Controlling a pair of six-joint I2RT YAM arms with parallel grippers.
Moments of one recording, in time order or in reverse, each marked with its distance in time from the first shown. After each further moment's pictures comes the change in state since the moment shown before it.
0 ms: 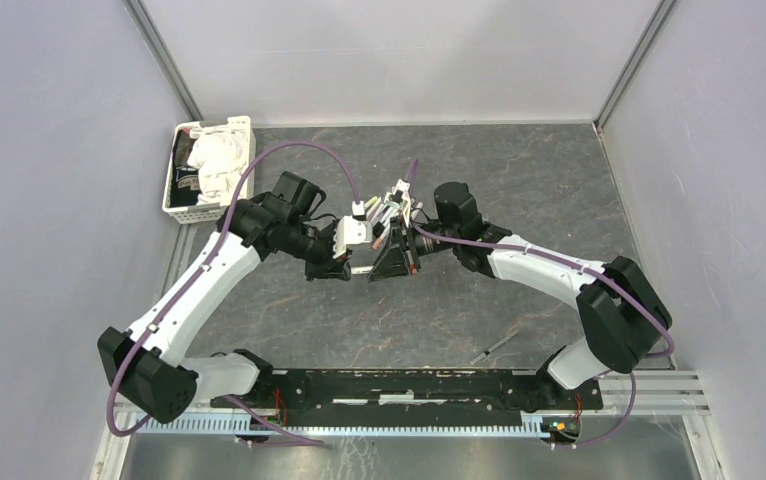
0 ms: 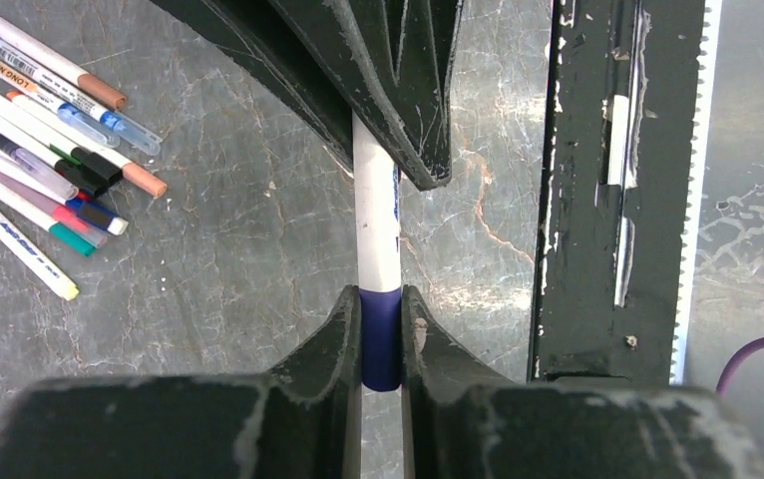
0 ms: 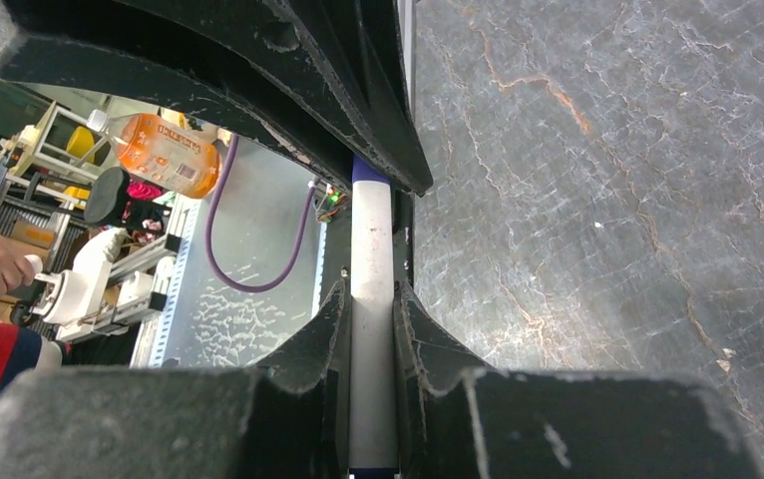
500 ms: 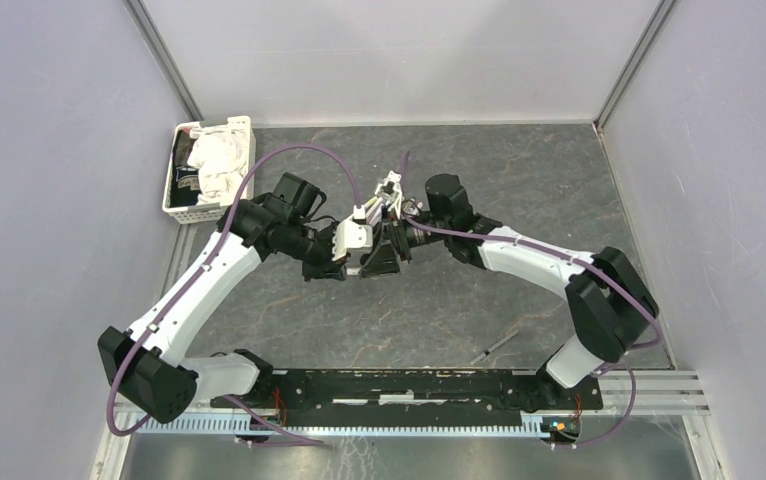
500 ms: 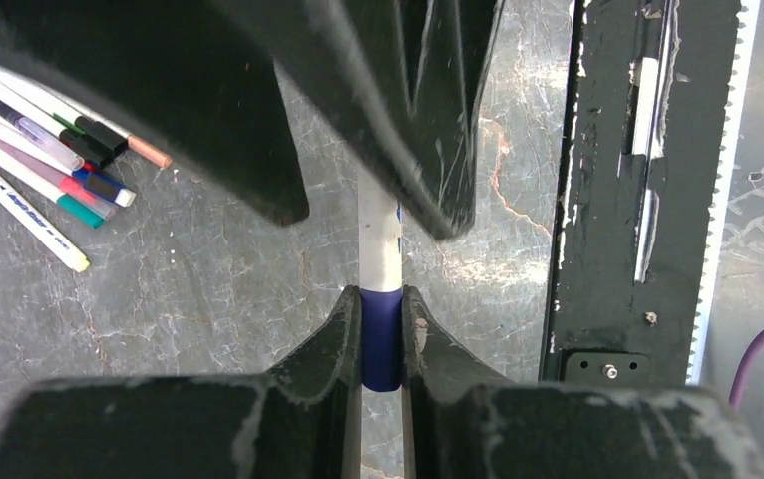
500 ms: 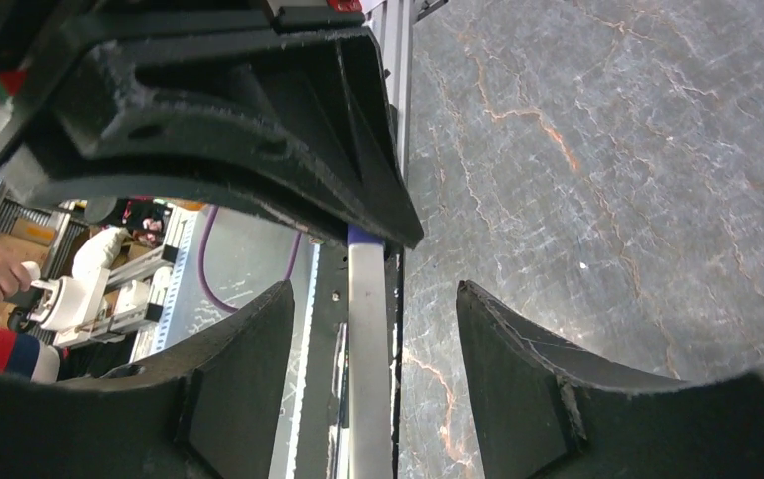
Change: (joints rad) left arm -0.003 0.005 -0.002 -0.018 -0.071 0.033; right arm 0.017 0.077 0.095 -0.006 0.013 0.006
